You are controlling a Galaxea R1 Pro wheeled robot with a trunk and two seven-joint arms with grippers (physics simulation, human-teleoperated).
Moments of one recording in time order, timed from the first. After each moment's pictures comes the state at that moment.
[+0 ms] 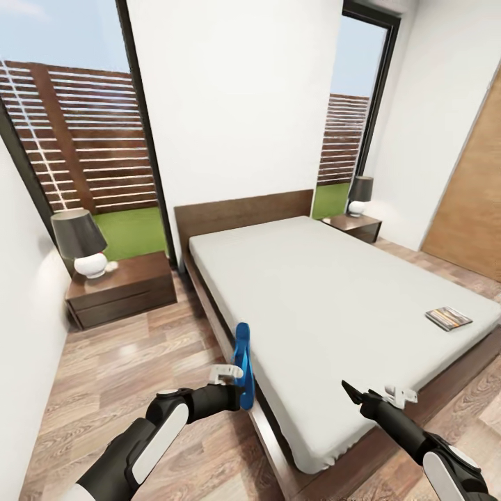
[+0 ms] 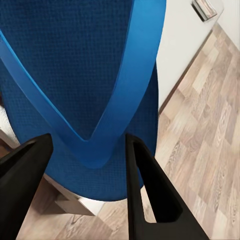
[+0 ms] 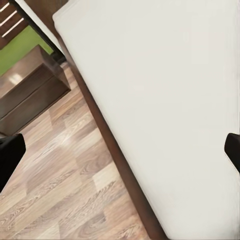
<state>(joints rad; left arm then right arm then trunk) -0.45 0.08 -0.51 -1.15 0.68 0.57 -0.15 -0.12 -0.23 -0.08 -1.29 -0.61 0.30 0.30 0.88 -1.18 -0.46</state>
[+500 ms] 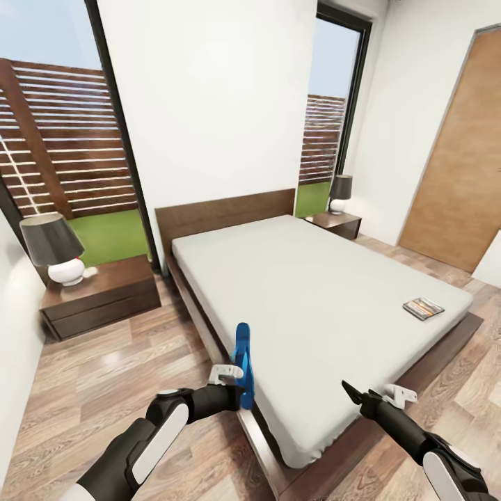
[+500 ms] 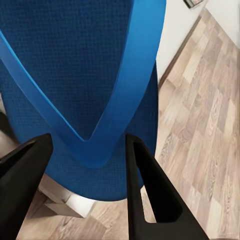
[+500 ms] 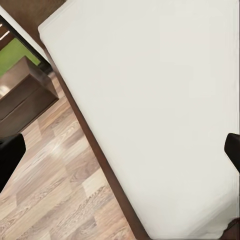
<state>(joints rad) -0.45 0.08 -0.51 -1.15 0.68 0.57 -0.15 -0.12 -0.23 -0.08 -1.29 -0.61 0.30 0.30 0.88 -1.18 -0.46</state>
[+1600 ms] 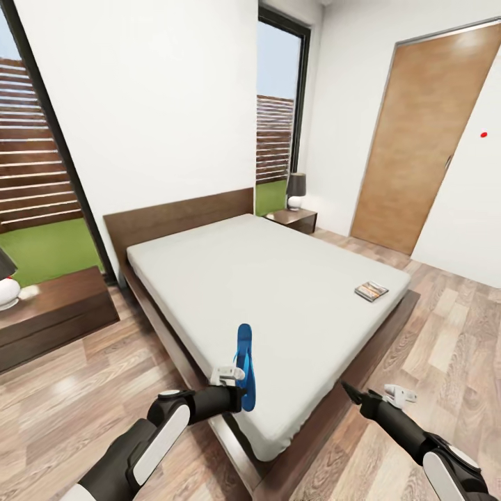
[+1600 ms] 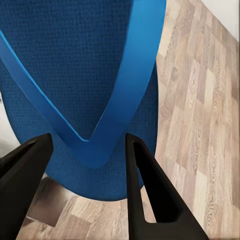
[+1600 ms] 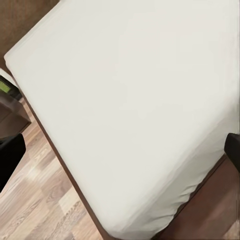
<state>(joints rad) -0.45 0.08 -0.52 -1.15 0.68 0.57 -0.15 -0.12 -0.23 -0.08 -1.29 -0.61 0.30 0.30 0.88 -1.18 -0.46</state>
